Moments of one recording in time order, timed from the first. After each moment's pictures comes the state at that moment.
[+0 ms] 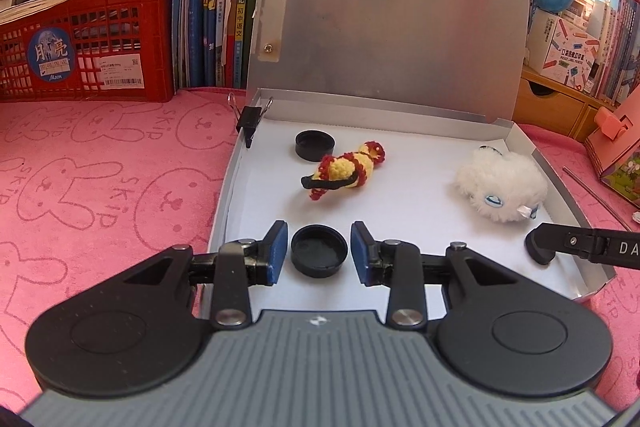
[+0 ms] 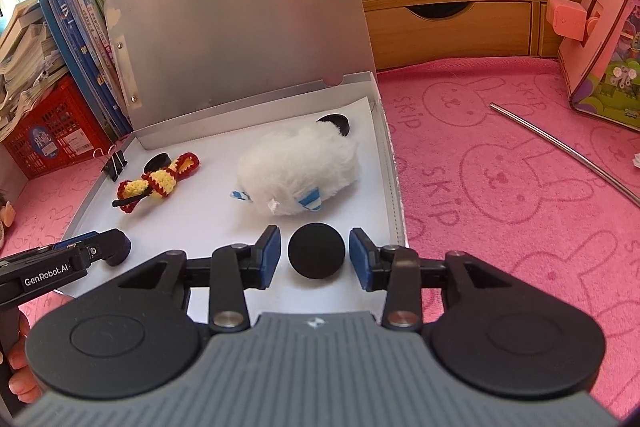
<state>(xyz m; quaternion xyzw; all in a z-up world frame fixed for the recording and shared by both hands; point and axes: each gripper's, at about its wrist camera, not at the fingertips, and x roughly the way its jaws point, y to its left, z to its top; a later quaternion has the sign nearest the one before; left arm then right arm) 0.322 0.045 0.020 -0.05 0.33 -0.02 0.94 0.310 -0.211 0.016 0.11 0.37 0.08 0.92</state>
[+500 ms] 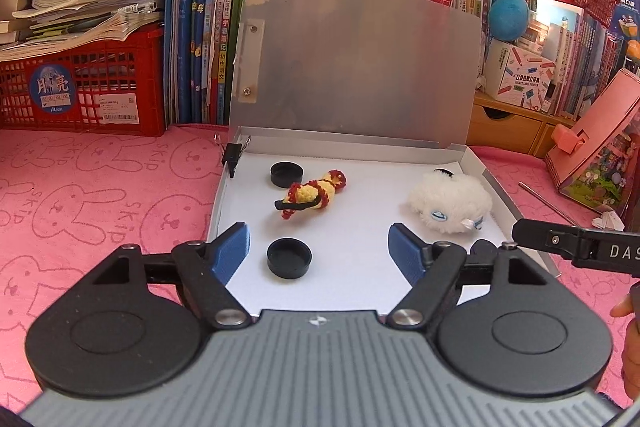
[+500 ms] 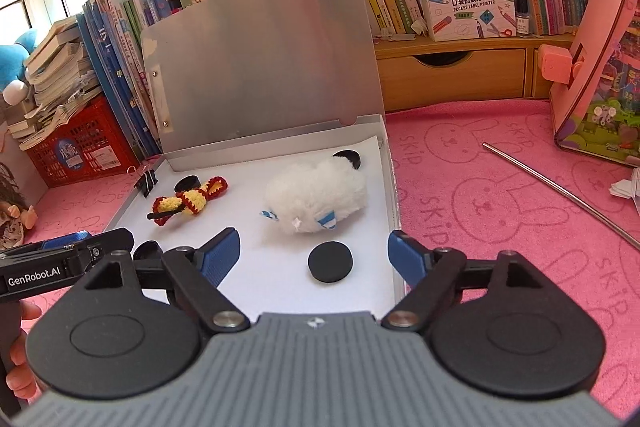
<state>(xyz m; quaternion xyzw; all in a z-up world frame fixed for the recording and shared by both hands) 0.277 0.035 0.058 -0.05 0.29 -0.05 0.96 0.273 -0.213 0.048 0.09 0.32 0.10 0.94</state>
